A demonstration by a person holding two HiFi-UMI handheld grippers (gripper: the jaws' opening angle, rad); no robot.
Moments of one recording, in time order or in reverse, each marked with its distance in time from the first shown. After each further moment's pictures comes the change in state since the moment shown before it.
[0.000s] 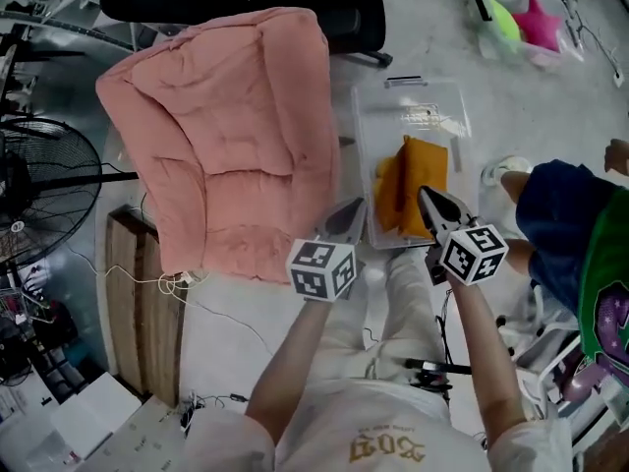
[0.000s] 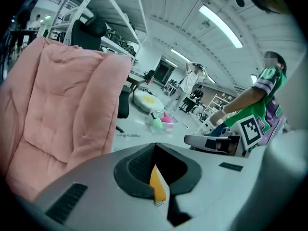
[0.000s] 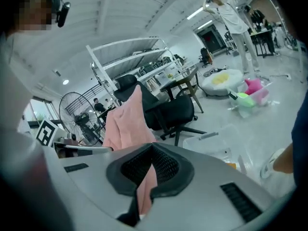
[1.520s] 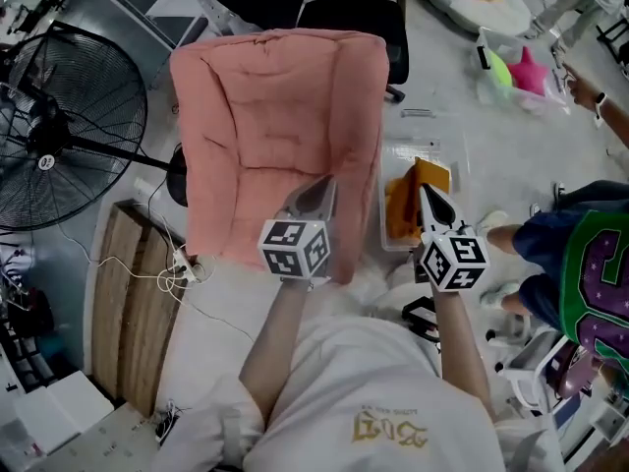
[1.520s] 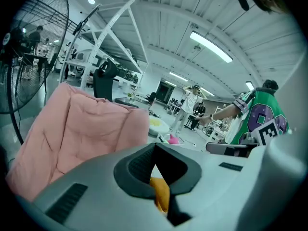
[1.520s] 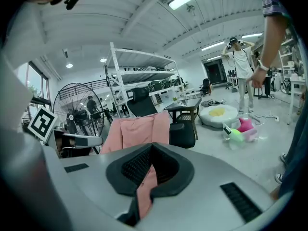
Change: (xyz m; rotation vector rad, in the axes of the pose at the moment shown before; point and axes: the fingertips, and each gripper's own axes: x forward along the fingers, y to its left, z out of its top) left arm -0.216 0.066 0.095 0.054 -0.251 0.066; right arm -0.042 0.211 0.052 -0.244 -0.166 -0.185
